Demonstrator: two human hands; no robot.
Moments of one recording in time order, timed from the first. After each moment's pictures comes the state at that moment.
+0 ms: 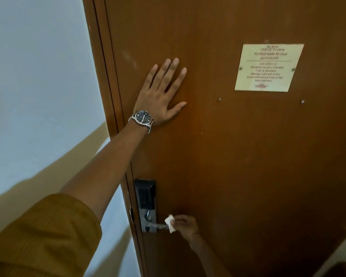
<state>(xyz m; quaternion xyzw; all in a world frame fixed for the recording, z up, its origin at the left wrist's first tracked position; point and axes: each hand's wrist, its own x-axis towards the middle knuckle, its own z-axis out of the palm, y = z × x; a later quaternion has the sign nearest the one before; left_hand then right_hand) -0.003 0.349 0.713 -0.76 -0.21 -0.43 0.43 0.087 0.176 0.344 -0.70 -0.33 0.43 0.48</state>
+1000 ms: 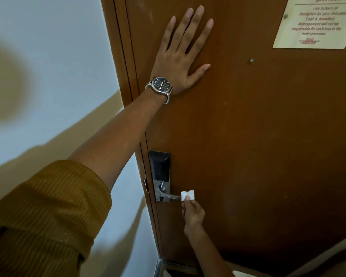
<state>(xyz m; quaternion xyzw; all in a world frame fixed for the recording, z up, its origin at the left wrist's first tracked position) 0.003 0.345 0.709 -0.72 -0.23 -0.48 0.44 0.023 0.164 0.323 -0.64 -0.02 0.44 0.63</state>
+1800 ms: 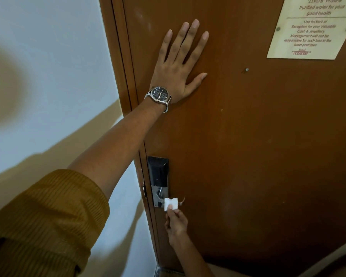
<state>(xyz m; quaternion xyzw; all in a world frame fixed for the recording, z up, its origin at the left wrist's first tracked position) 0.004 0.342 0.704 -0.73 -0.24 -0.48 0.43 -0.017 0.168 0.320 -0.58 0.01 0.54 0.62</state>
